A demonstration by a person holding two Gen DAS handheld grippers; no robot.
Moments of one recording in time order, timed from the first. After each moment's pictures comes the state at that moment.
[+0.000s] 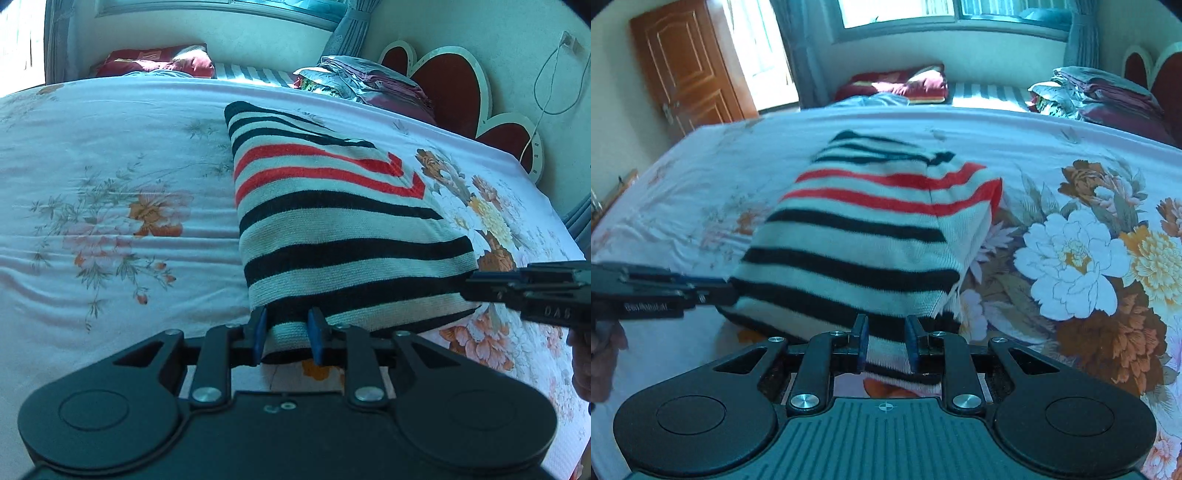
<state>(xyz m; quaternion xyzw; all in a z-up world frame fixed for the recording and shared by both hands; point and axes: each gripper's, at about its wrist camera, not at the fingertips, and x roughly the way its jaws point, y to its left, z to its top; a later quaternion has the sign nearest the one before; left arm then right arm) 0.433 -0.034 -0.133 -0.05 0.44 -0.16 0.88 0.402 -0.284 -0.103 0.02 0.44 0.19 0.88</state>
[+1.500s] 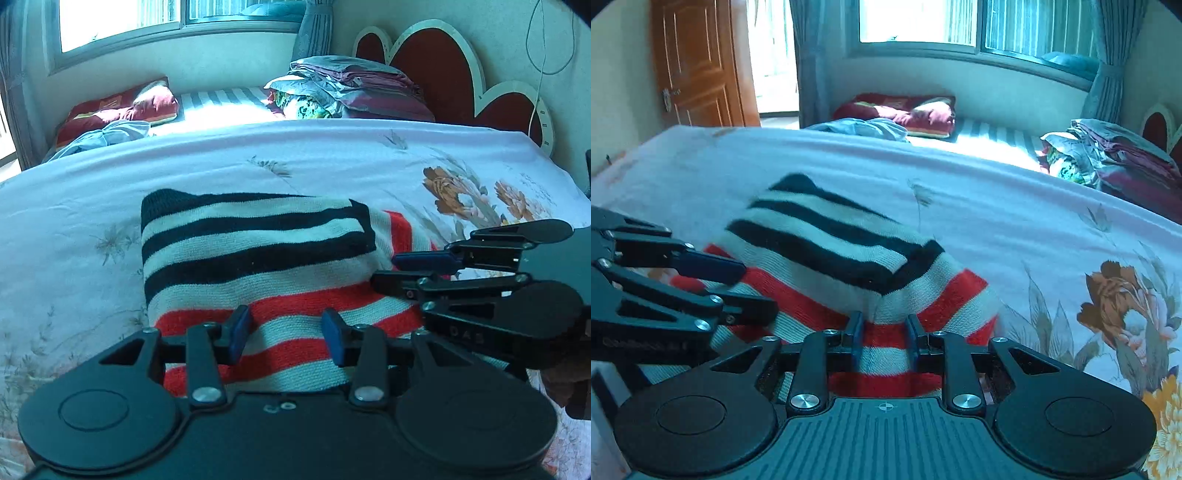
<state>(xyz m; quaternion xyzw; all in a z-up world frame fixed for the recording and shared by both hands) 0.566 -0.128 -0.133 0.05 0.42 -0.17 0.89 0.546 -0.286 -0.135 -0.03 0.37 0.20 0.91</state>
